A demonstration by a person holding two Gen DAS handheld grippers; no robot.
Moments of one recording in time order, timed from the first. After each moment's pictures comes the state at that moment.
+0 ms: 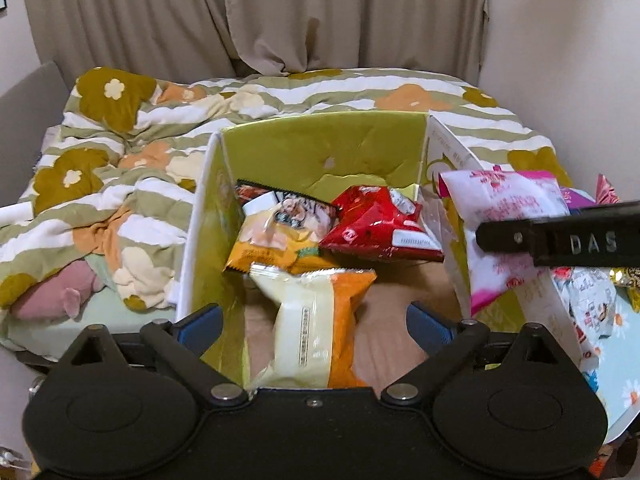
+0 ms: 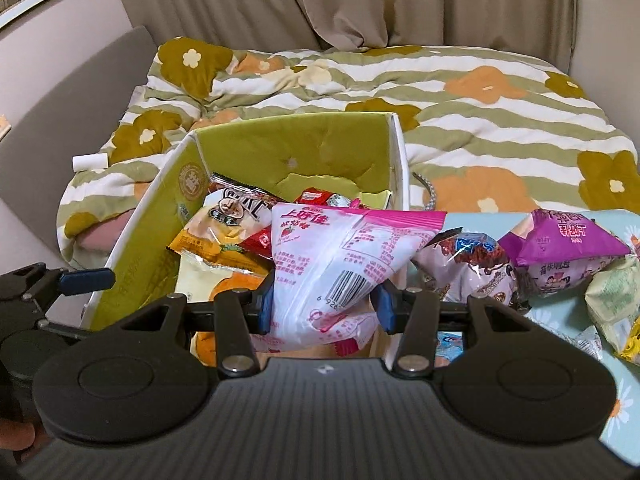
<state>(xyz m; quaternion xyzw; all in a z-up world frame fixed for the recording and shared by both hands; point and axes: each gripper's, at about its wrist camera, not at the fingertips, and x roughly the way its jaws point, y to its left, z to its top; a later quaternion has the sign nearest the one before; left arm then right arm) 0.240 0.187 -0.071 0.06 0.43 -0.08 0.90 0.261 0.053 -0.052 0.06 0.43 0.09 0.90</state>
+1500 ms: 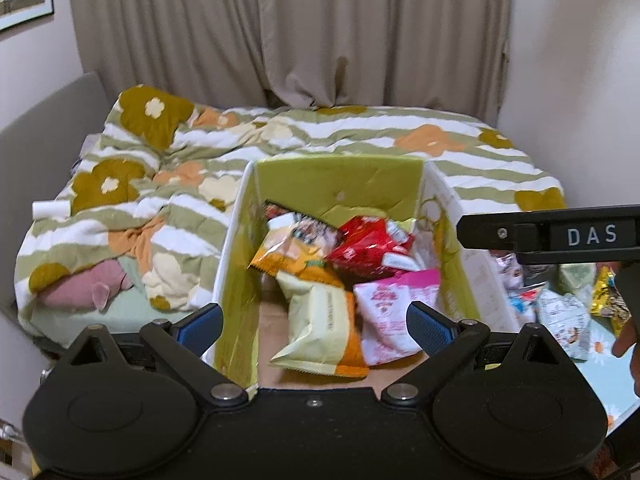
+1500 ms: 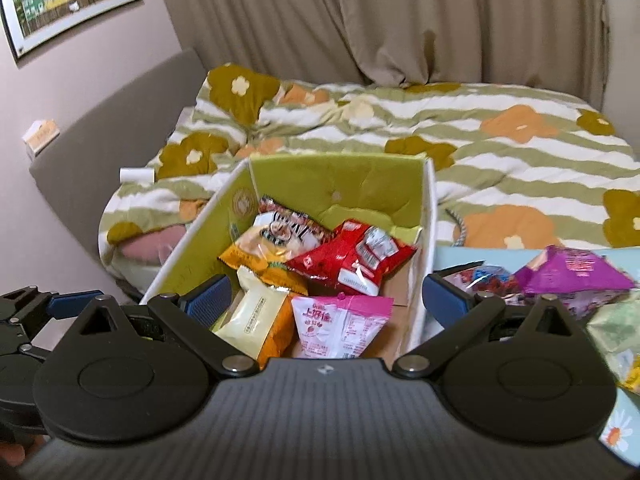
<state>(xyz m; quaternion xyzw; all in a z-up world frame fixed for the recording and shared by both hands) 0.186 0.179 -0.021 0.04 0.38 -0.05 0.92 0.225 0.039 -0.010 0.06 0.37 0.14 0.92</state>
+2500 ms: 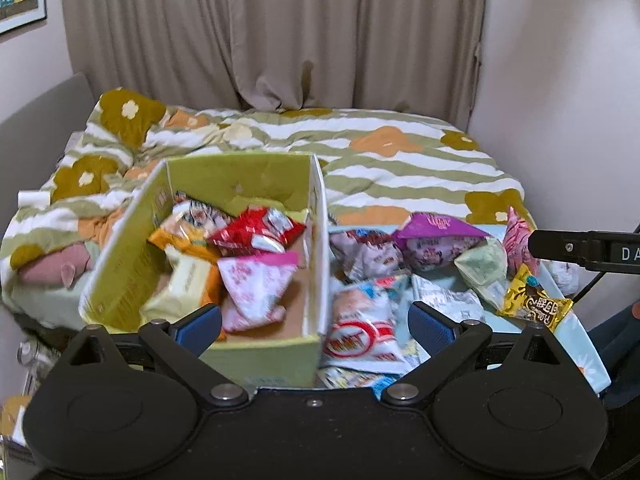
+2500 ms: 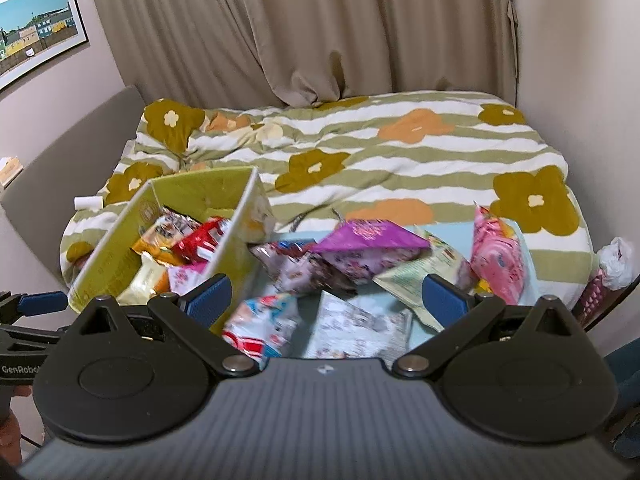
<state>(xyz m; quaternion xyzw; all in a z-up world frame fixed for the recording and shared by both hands) 0.120 0.027 -0.012 0.01 0.38 -0.04 0.92 0.136 -0.170 0.004 0.08 0.36 0.08 0.93</state>
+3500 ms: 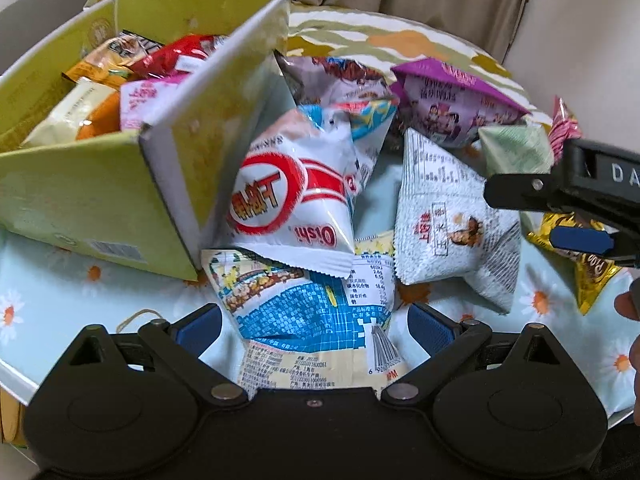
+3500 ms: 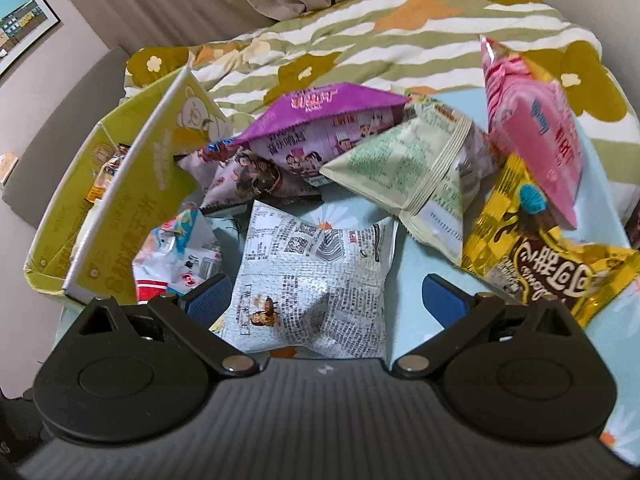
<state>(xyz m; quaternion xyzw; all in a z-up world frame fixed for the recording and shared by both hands) 0.156 -0.042 -0.169 -0.04 0.50 0.00 0.87 0.202 -0.206 -0.142 0.16 0.47 0.11 0.86</state>
